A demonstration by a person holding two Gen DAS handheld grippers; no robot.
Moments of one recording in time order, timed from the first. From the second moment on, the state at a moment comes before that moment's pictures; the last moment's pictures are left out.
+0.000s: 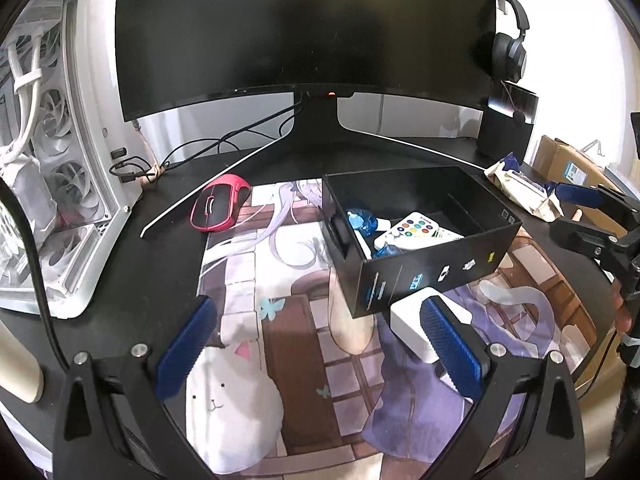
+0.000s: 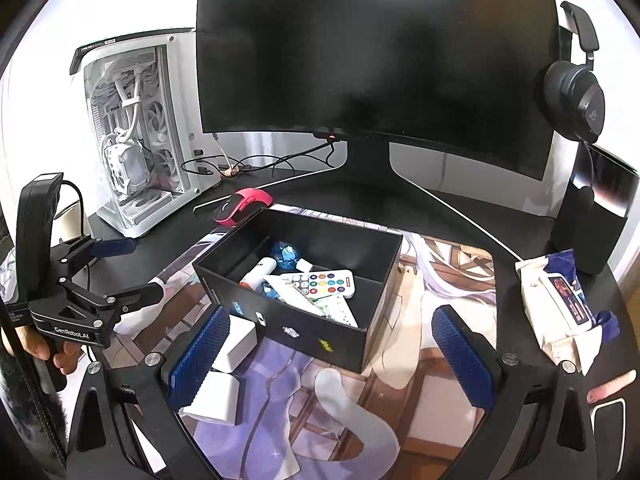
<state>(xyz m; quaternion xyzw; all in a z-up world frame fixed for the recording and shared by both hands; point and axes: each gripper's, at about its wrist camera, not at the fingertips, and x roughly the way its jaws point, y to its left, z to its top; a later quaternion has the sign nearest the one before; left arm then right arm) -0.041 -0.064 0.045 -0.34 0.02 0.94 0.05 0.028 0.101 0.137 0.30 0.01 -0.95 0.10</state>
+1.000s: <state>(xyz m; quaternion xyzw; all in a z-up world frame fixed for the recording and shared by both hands) -0.038 -0.054 0.035 -0.35 0.03 0.93 0.06 0.058 0.056 0.100 0.31 0.02 -0.94 0.15</state>
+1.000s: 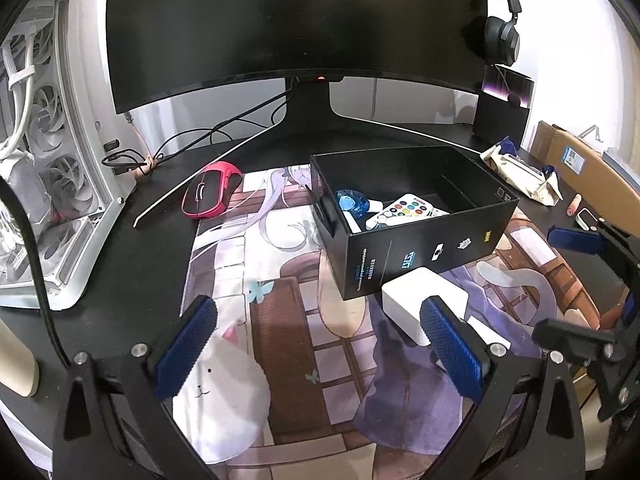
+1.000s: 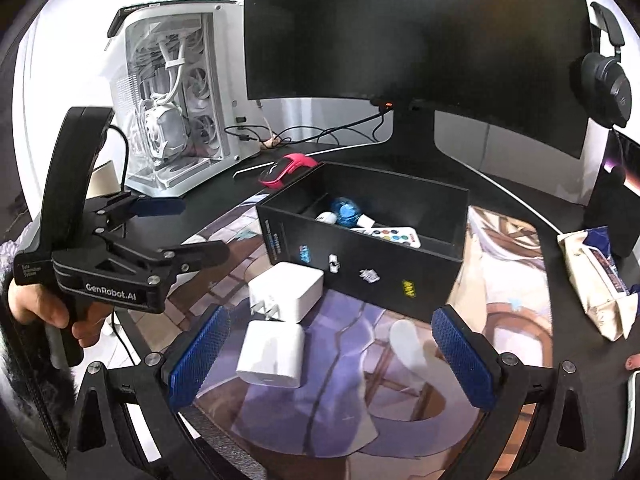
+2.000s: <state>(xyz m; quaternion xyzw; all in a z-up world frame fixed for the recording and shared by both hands) -0.041 -0.060 0.030 -0.36 0.03 0.93 0.05 0.048 0.030 0.050 0.36 -0.01 -0.92 0.16</state>
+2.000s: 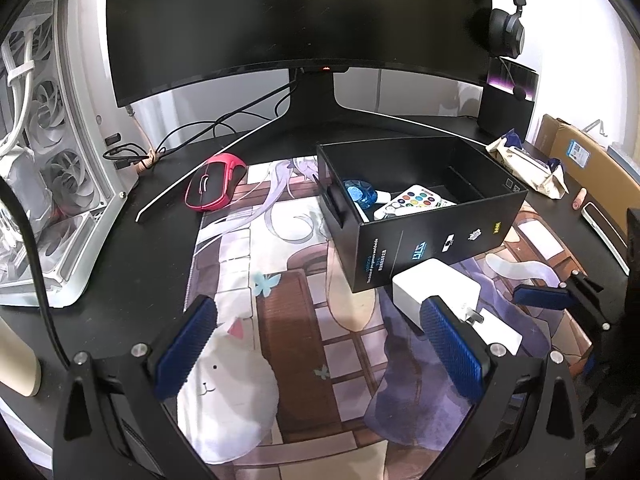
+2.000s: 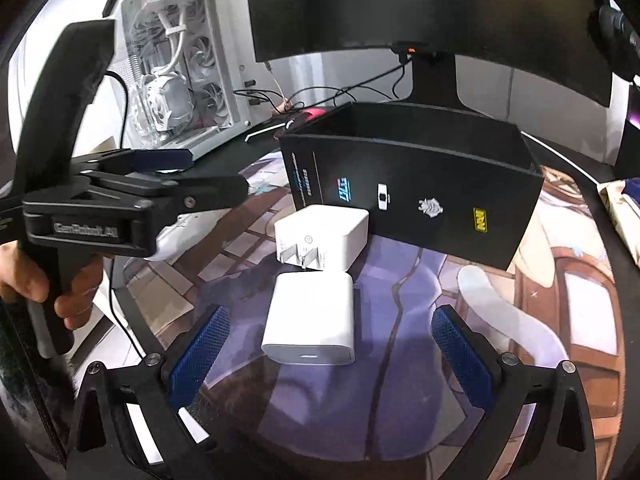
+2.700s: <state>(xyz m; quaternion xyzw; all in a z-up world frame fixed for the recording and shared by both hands) -0.043 -0.058 0.026 -0.37 0.04 0.93 0.06 0.040 0.014 0.039 0.38 0.05 -0.91 0.13</state>
